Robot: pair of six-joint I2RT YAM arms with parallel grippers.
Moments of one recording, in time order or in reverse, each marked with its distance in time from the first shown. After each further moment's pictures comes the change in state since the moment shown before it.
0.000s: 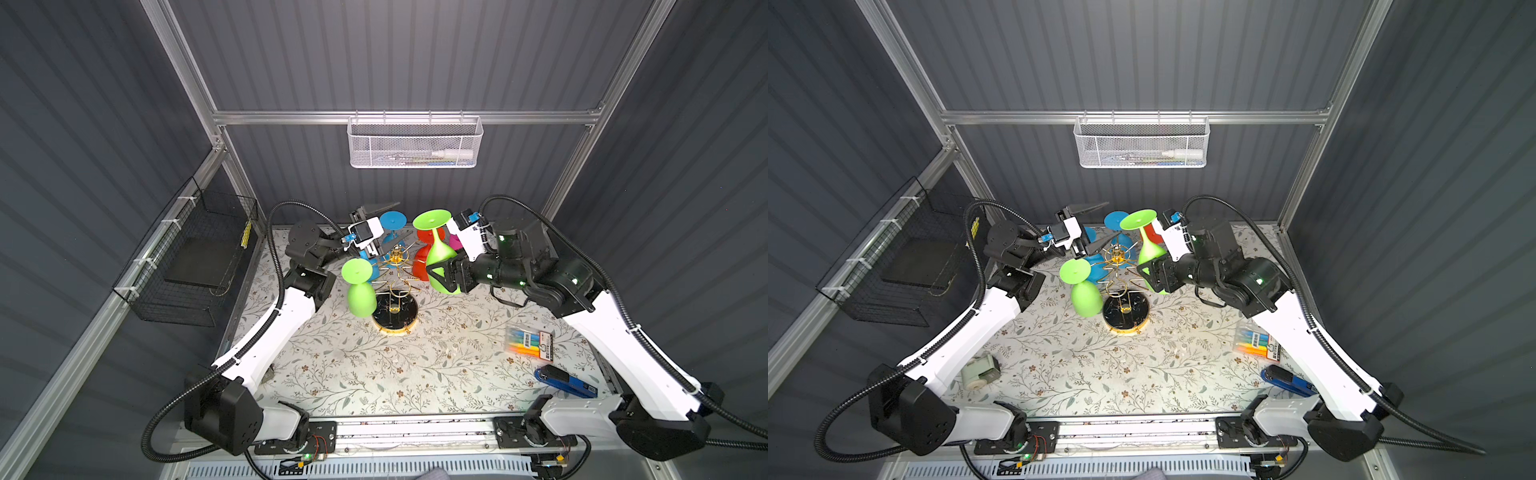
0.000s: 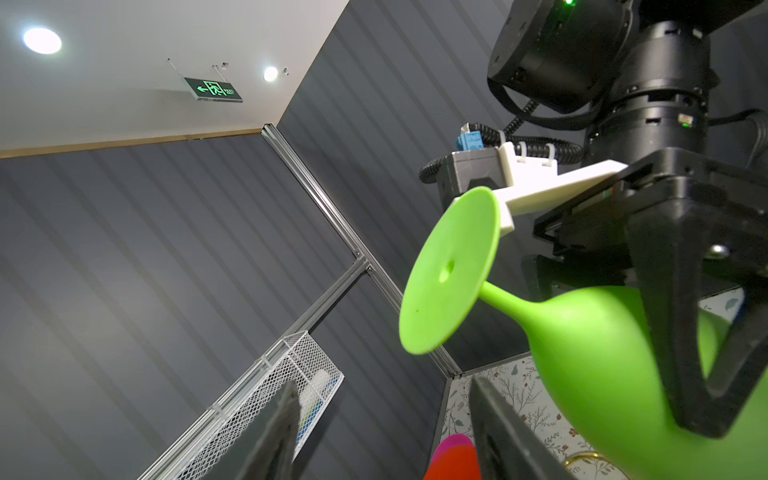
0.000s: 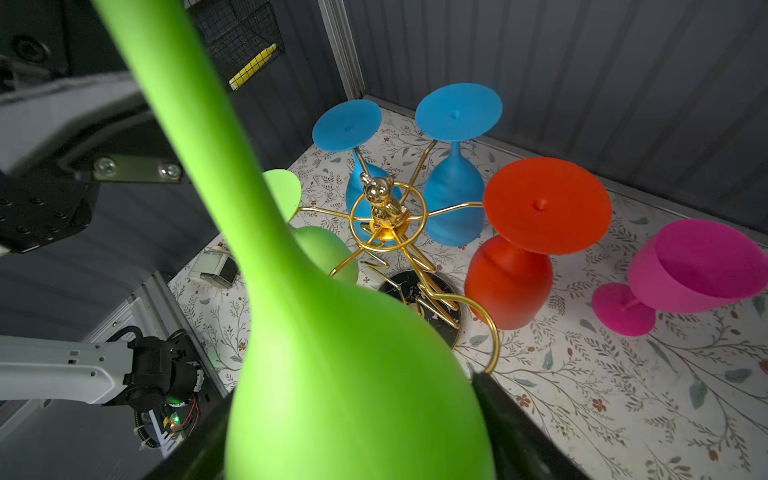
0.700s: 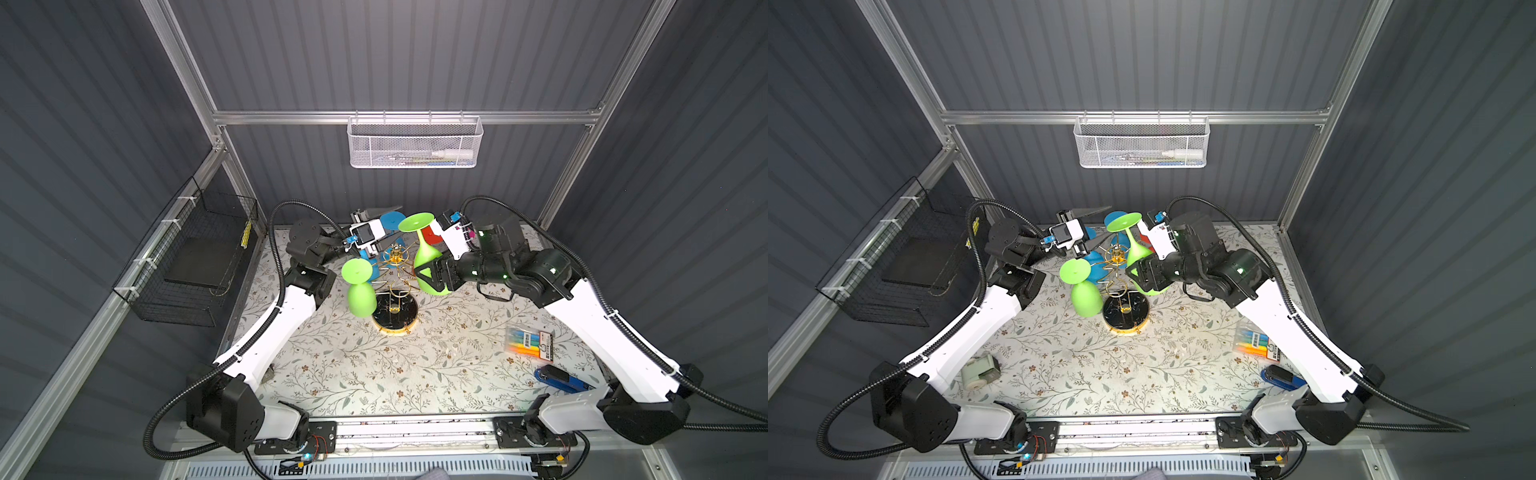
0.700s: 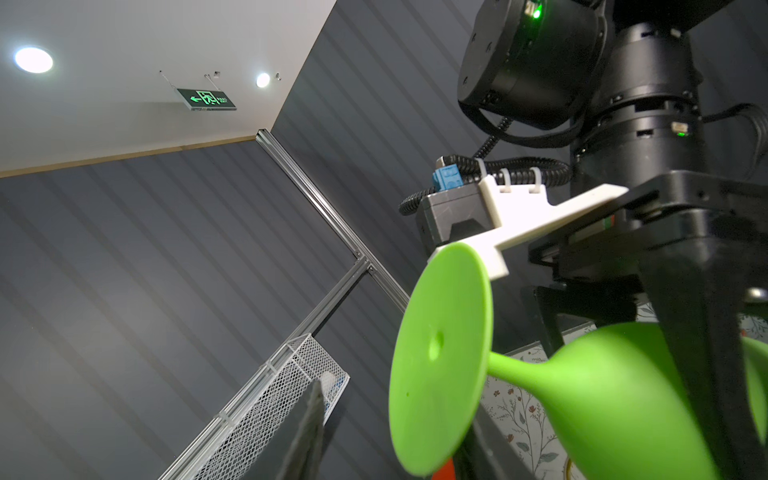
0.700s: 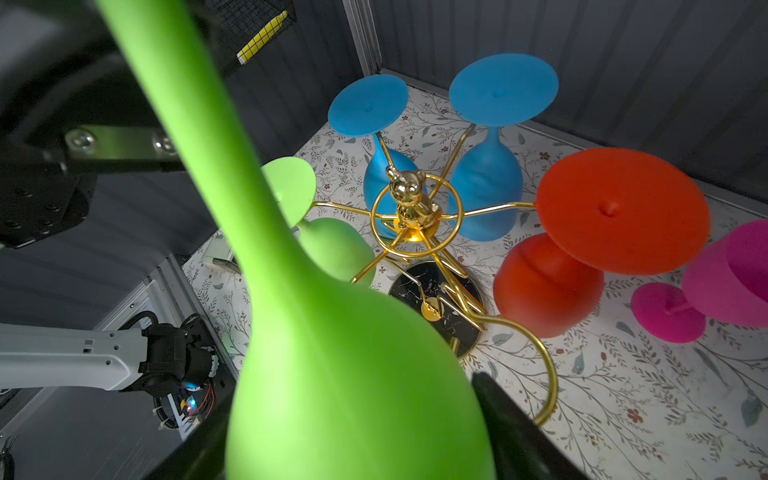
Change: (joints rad) left arm 0.000 0.011 0.014 -0.010 0.018 0.041; right arm 0.026 0.087 0.052 -0.022 -0.035 0.010
